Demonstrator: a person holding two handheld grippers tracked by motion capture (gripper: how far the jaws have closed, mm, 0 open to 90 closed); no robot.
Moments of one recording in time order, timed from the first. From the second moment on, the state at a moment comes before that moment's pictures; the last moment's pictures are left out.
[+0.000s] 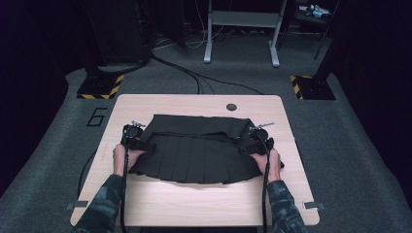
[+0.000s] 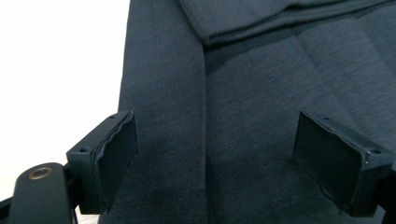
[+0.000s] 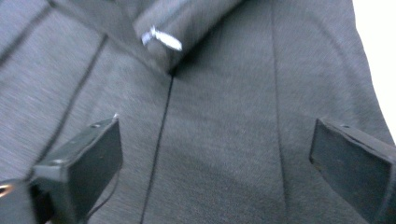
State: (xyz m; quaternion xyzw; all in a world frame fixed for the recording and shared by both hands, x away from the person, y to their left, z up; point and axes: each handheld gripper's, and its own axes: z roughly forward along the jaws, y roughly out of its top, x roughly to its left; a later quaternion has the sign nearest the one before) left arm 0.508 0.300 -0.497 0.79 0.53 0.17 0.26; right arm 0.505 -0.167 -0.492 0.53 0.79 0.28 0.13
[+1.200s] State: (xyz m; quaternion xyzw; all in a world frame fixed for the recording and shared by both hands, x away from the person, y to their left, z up) left arm 0.445 0.308 -0.521 0.77 0.52 0.20 0.30; right arm 0.461 -0.166 -0.517 0.51 0.80 0.27 0.16
